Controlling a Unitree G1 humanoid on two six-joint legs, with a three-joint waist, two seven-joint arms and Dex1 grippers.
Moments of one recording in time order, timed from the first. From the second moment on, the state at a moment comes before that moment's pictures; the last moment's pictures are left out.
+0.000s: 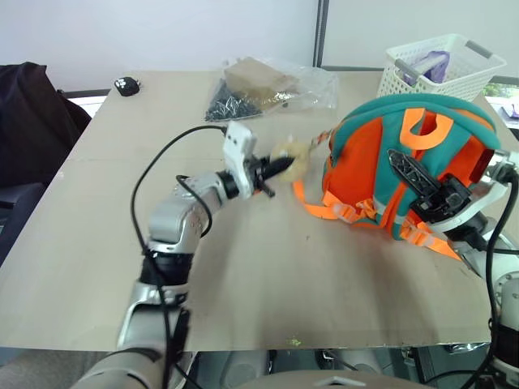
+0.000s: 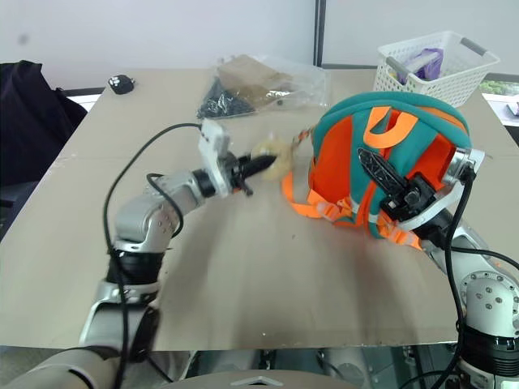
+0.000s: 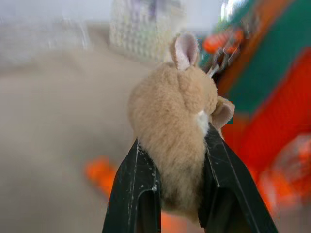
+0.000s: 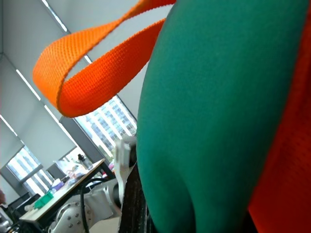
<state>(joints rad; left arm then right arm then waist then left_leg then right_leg) -0.55 0.47 -0.14 -0.06 -0.39 0.65 -0.73 -0.12 -0.44 -0.33 -0.46 1.36 0.63 0.44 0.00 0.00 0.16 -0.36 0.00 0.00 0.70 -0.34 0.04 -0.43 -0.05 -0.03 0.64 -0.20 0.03</state>
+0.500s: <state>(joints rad) -0.59 0.30 -0.14 0.15 -0.26 0.45 -0.60 -0.13 -0.43 -0.32 -0.46 1.34 0.61 0.43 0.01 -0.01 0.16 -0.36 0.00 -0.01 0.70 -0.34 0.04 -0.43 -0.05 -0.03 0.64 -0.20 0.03</state>
